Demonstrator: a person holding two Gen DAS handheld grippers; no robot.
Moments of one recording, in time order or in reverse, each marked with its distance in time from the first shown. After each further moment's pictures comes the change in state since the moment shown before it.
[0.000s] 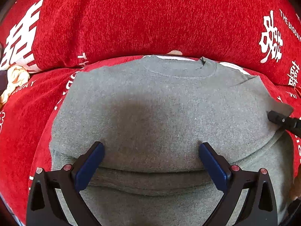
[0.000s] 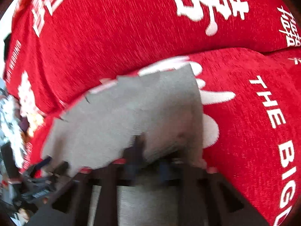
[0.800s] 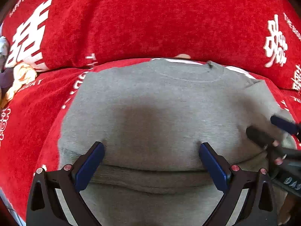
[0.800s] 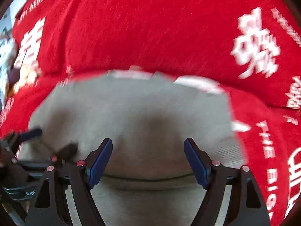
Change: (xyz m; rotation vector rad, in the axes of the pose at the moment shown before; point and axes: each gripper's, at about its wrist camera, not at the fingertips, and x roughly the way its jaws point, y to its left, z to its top) left arm -0.004 0.011 -0.001 -0.038 -0.016 0.032; right arm 0.024 0.109 -0.024 -0.348 0.033 -0.160
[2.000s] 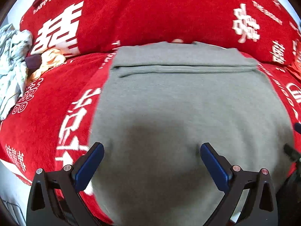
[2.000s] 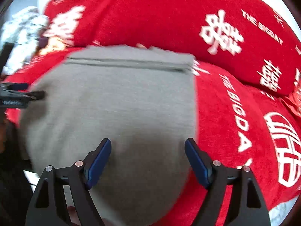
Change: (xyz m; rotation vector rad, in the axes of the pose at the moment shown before) left arm -0.120 0.018 -0.167 0.084 -0.067 0.031; right arm -0.149 0.000 -0.220 -0.190 -0.194 0.015
